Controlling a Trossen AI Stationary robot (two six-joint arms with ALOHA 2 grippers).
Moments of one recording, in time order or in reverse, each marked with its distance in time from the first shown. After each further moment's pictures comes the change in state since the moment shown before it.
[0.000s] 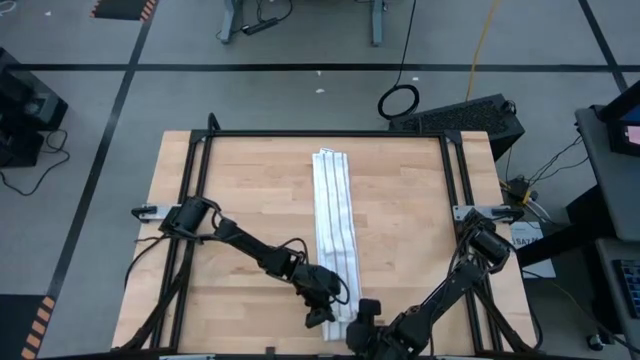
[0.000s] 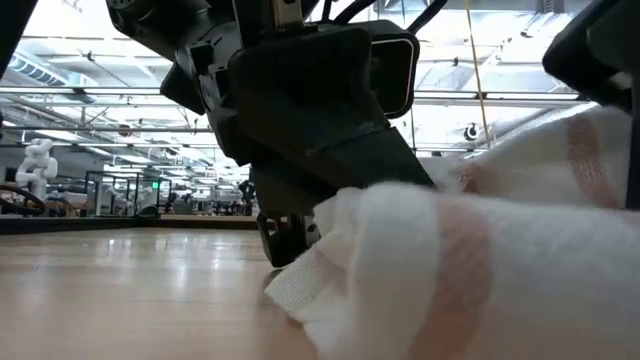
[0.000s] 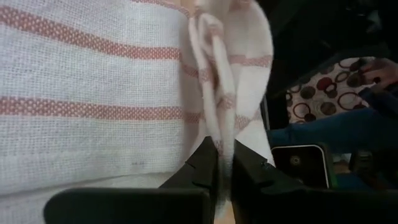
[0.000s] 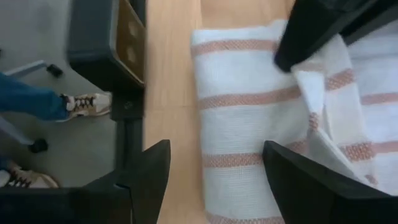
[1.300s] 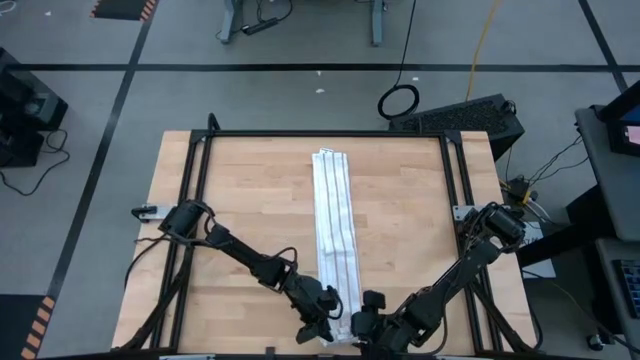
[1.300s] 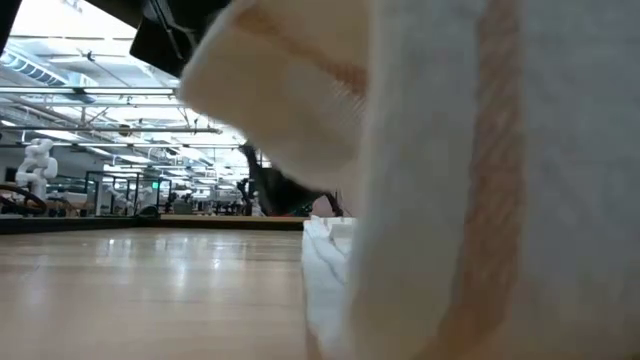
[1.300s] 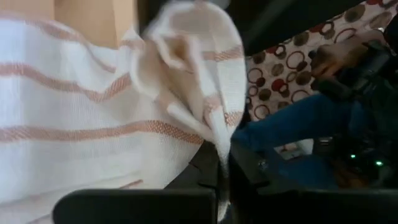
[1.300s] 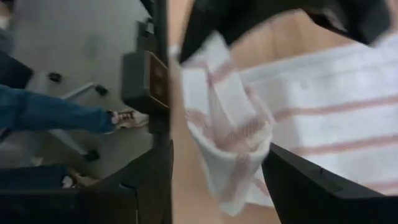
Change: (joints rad) left arm -0.081 -0.031 0.000 0.163 0.022 -0.046; right arm -0.034 -0.192 -0.115 0.070 -0.091 0.028
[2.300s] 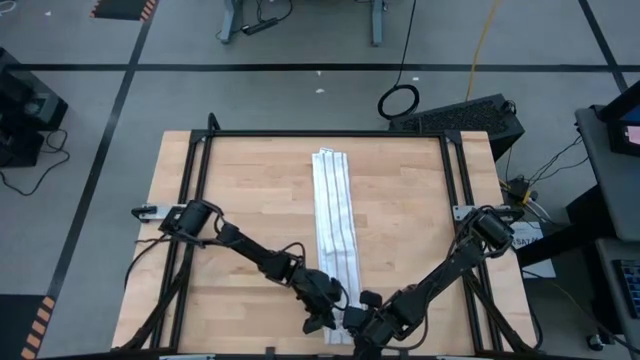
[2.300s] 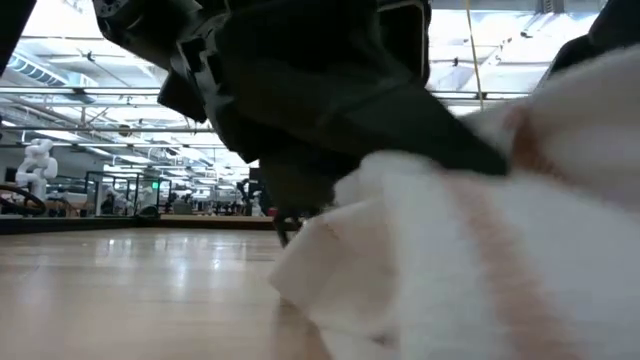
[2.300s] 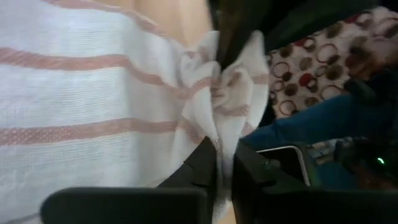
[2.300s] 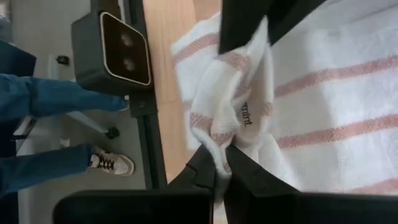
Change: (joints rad) left arm 0.059 0.071 0.003 -0.042 0.006 0.081; right arm -0.065 0.084 0.000 0.013 -0.202 0.108
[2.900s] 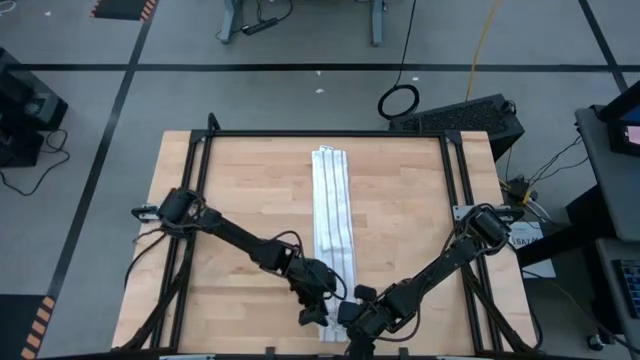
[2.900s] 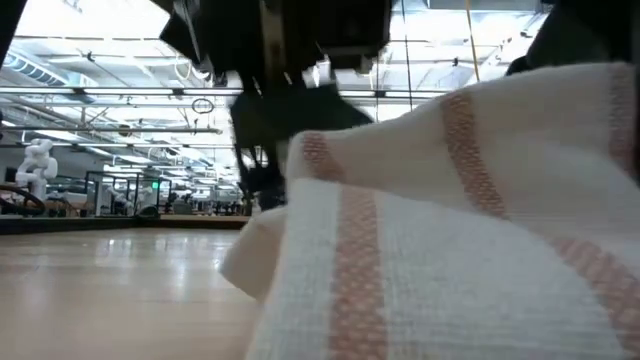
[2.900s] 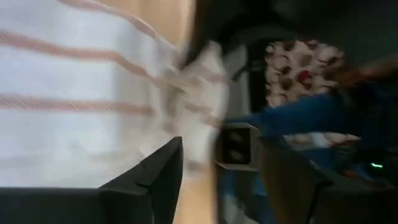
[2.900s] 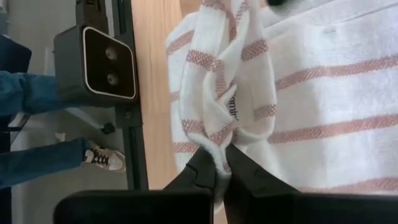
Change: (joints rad) left arm 0.025 -0.175 -0.004 -0.268 0.053 -0.082; right arm -0.055 0.003 0.000 0.001 -0.036 -0.089
